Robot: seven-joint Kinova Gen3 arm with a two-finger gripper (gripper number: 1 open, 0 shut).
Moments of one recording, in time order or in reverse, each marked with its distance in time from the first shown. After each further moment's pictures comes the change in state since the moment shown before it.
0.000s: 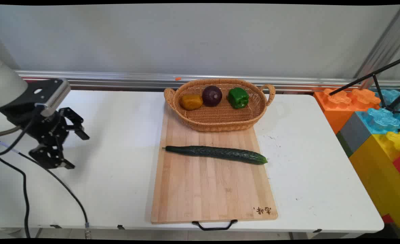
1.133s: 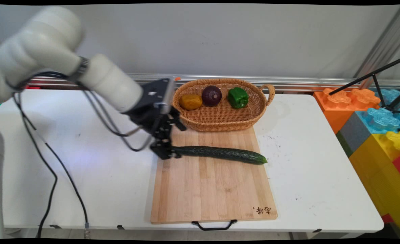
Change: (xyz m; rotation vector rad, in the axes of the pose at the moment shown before) arm 0.178 -0.056 0.101 0.095 0.270 0.112
